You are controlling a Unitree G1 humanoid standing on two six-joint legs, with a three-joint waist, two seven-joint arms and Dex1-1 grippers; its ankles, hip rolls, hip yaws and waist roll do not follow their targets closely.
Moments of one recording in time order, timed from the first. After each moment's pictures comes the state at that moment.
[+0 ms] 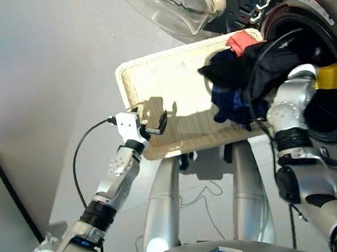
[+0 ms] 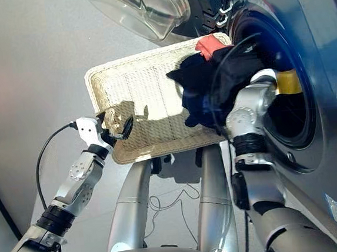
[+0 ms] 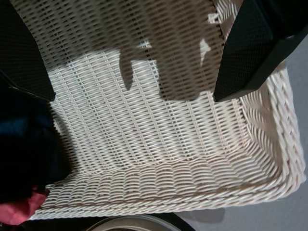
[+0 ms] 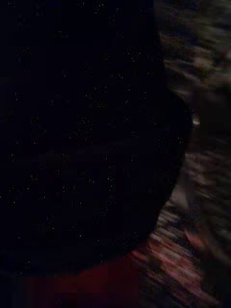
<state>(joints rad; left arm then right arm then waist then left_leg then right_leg) -0.26 0.45 -0.43 0.16 -0.60 -0.22 0.02 -0.79 -0.43 -0.26 0.59 0.92 -0.56 -0.57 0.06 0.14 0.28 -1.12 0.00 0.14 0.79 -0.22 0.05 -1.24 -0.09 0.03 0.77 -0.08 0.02</state>
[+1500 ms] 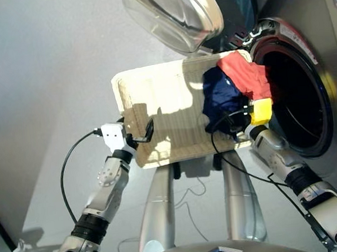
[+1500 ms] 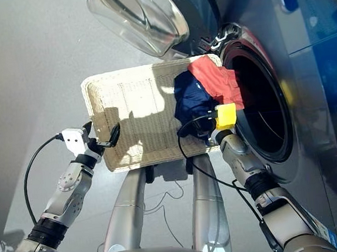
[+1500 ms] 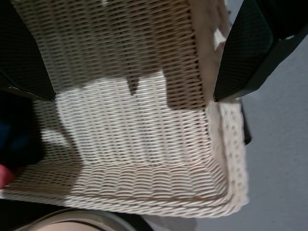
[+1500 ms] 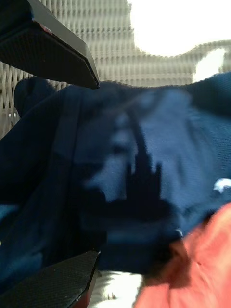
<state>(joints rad) -0.15 0.45 -0.32 0.16 -0.59 -0.23 0.00 -0.47 -0.48 0.39 0.66 0.63 -0.13 0.04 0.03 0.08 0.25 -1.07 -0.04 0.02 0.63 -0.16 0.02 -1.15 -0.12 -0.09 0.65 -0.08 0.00</state>
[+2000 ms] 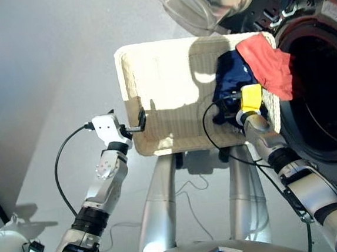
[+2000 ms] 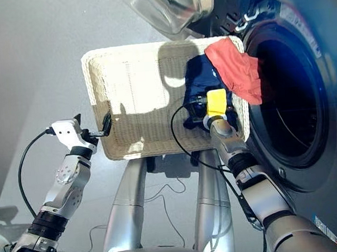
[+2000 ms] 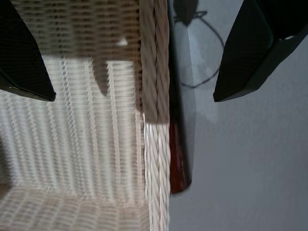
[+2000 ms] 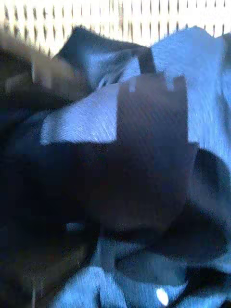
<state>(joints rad) -0.20 0.44 -0.28 0.15 -0.60 -0.21 0.13 -0.68 -0.37 0.32 0.81 0.54 -0.10 -0.14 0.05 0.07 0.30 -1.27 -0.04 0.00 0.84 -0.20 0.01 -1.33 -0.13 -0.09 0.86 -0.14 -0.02</state>
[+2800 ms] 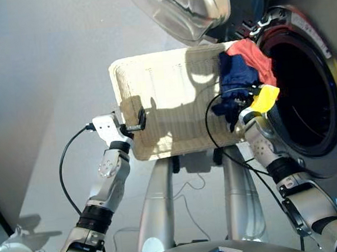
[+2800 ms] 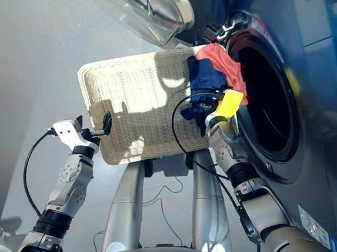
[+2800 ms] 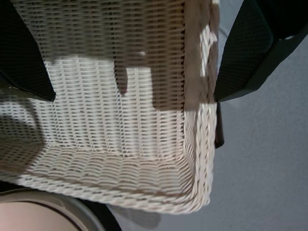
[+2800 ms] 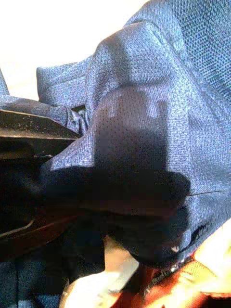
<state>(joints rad) -0.21 0.39 -0.26 0.19 -0.62 -0.21 0.08 -0.51 -0.31 0.09 0.53 0.79 -0.21 -0.14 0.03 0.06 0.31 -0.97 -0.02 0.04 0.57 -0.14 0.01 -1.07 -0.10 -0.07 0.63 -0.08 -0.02</state>
